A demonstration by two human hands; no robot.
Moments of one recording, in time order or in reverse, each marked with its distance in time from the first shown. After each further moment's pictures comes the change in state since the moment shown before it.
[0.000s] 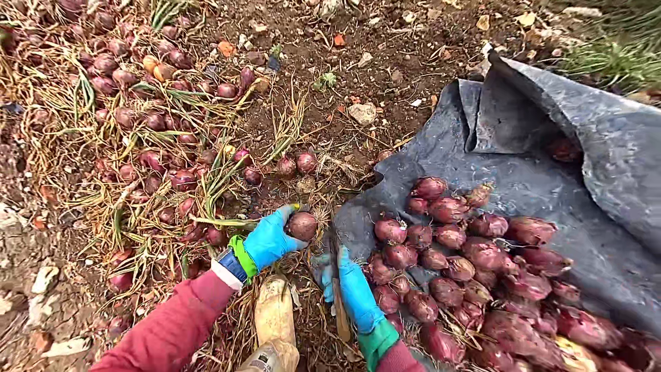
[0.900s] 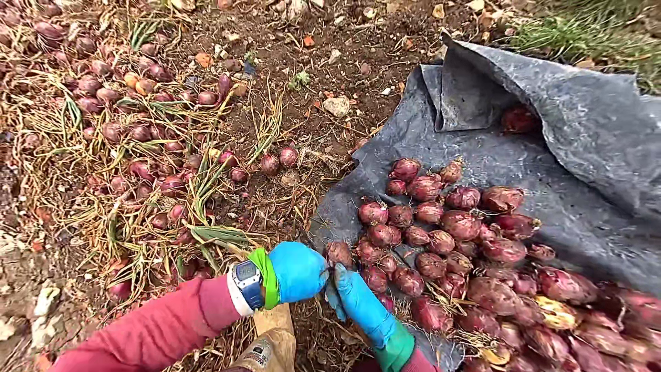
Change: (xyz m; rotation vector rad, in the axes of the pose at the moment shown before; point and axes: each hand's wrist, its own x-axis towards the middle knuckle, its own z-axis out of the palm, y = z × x) left_hand -0.058 0.096 0.052 0.835 -0.582 0.212; right_hand -0.060 0.011 -0.034 -0.331 -0.151 -0.210
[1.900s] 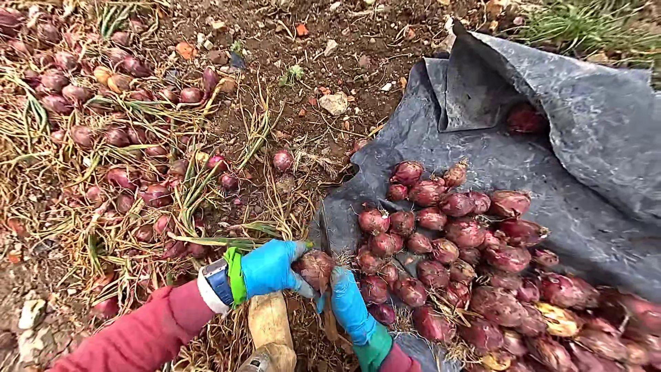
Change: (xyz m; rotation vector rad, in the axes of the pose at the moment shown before) left_hand 0.017 -0.074 -0.001 -0.599 0.112 0.004; right_hand 0.038 -0.010 0.023 0.360 0.214 -0.080
